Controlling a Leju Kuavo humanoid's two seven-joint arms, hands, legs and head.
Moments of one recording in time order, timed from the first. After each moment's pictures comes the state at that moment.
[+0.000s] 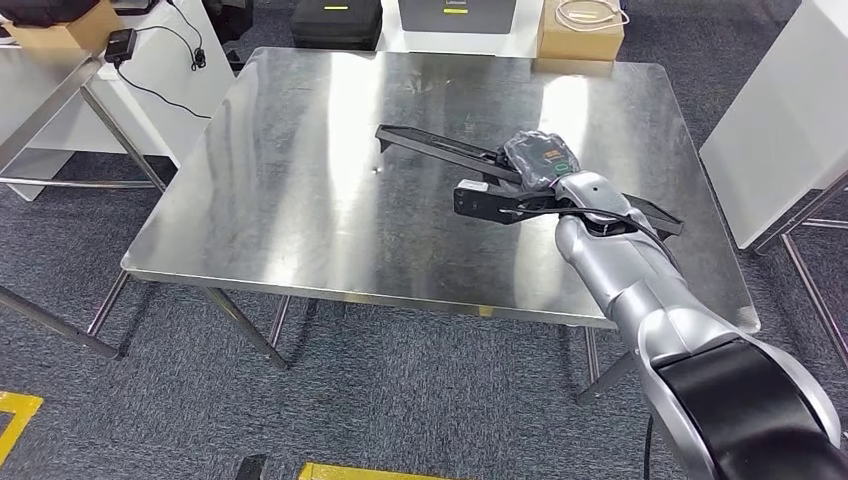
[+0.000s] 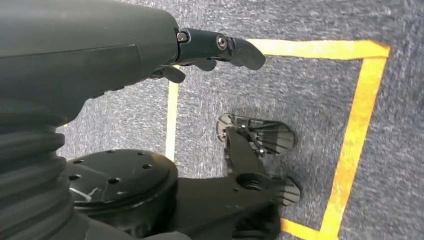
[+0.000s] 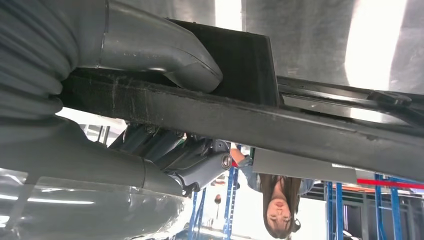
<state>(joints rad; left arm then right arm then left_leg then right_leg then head) -0.11 -0.12 0.28 -0.18 -0.35 0.19 0.01 -1.08 0.00 0.56 -0.44 1.04 -0.22 -0.22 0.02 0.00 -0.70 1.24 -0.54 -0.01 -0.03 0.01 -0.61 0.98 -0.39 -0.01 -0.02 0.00</state>
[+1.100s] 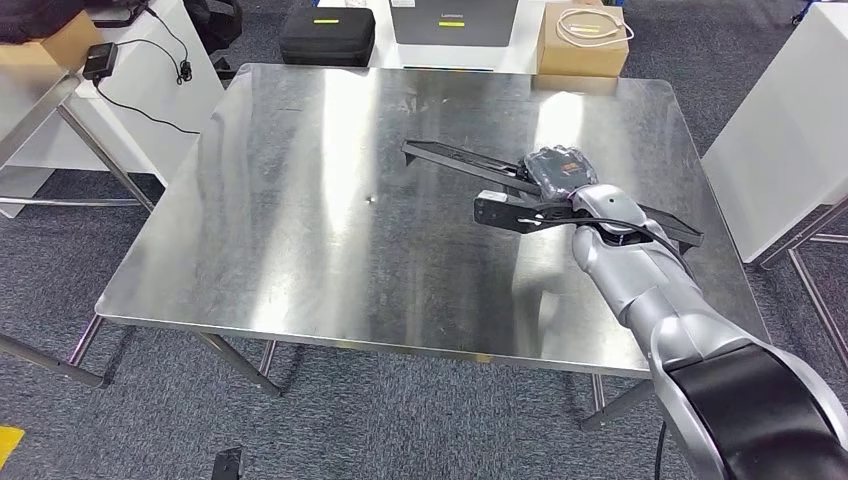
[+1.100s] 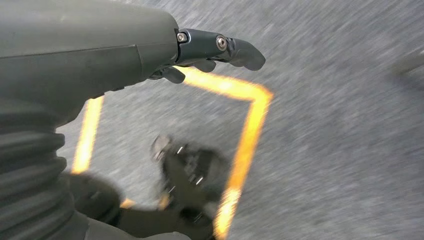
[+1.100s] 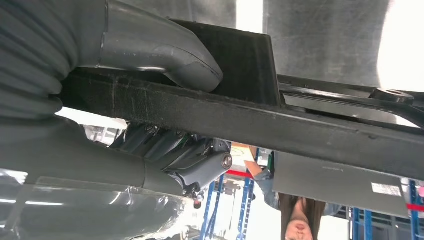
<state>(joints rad) -0.11 -0.12 0.37 -0.19 -0.30 0.32 -0.29 -1.05 -0.05 0.55 -0.42 1.06 -0.23 -0.22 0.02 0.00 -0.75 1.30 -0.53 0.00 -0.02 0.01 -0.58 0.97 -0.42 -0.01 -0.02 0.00</state>
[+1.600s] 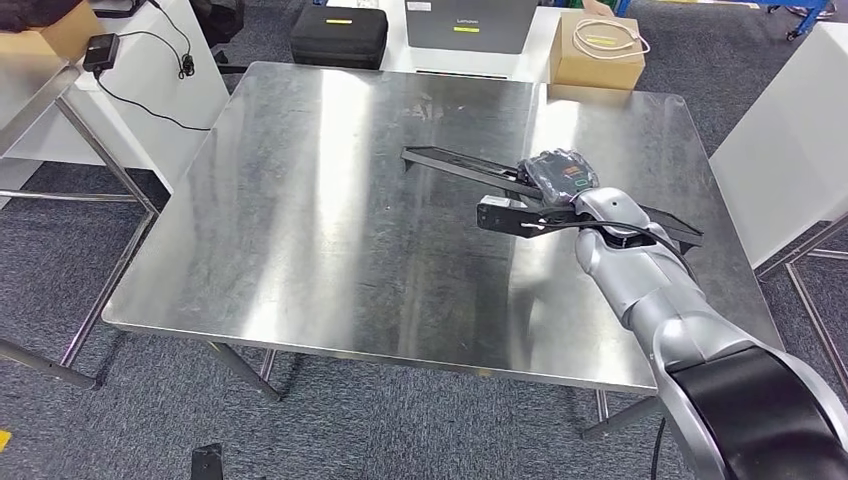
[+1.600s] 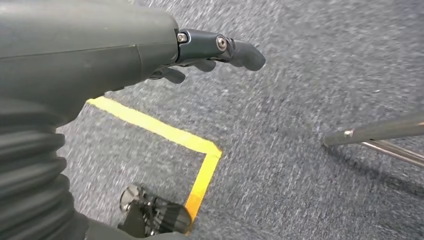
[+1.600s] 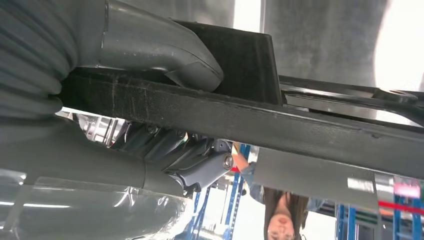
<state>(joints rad) -0.12 -0.14 0.42 -0.19 -0.27 0.52 -0.50 -1.05 -0.07 0.55 -0.41 1.07 -0.24 -0.24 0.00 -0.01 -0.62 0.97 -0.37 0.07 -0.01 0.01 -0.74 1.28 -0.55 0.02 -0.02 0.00</state>
